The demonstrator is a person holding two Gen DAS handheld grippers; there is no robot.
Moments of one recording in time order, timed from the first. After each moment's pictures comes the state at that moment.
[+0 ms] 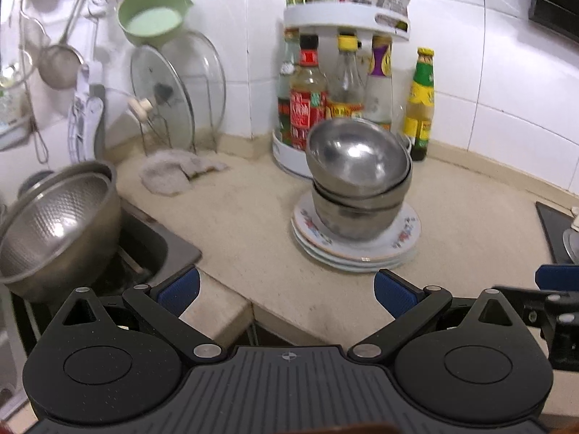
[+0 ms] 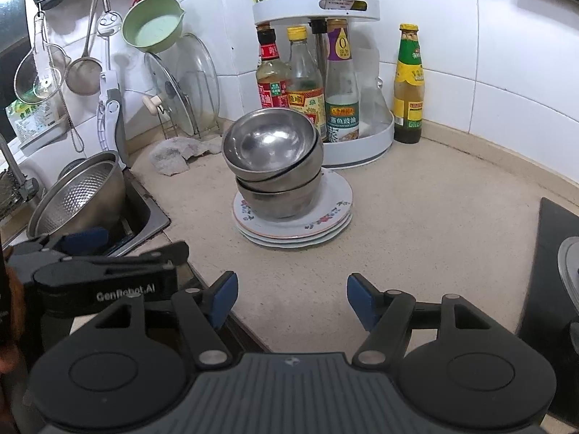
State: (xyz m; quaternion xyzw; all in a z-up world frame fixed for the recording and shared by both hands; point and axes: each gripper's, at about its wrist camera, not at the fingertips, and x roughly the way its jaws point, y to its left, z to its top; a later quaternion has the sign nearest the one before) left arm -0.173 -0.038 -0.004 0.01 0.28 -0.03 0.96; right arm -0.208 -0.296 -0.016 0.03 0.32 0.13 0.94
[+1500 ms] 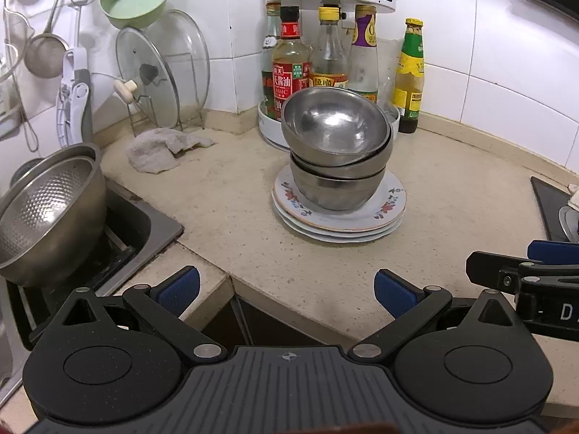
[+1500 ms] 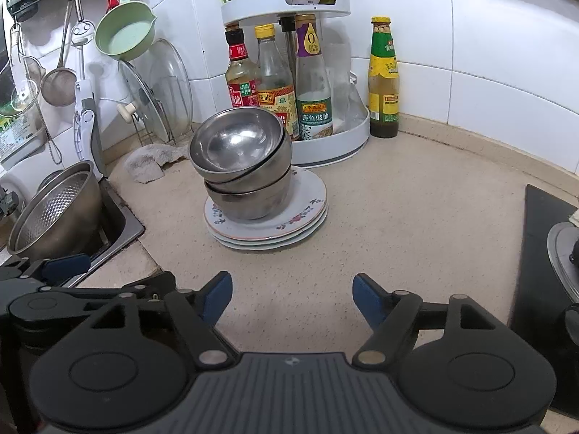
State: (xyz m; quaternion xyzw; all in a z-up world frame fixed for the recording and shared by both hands) left arm -0.172 -0.059 -0.012 0.03 0.32 -0.04 0.94; right arm -0.198 -0.312 -0.029 0.05 0.32 0.09 0.94
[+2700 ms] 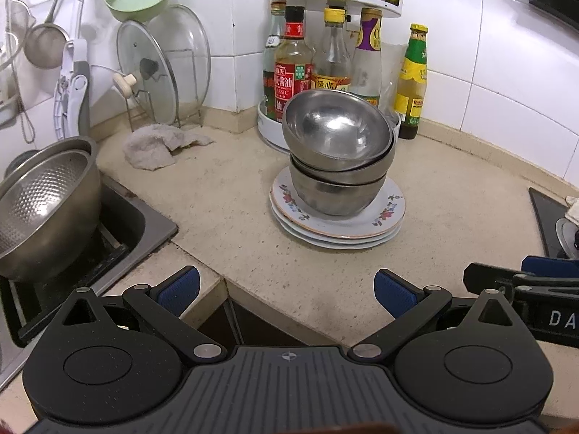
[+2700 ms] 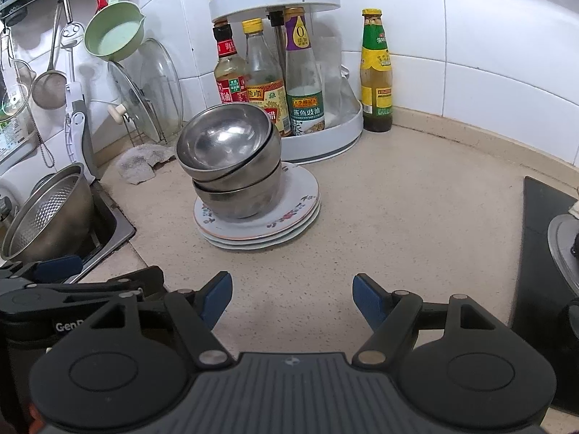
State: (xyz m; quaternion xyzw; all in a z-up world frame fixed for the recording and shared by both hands) left arm -0.166 -0.056 -0.014 0.00 0.32 -0.04 0.95; right arm -0.189 -0.317 -0.036 0.06 0.33 0.08 0.94
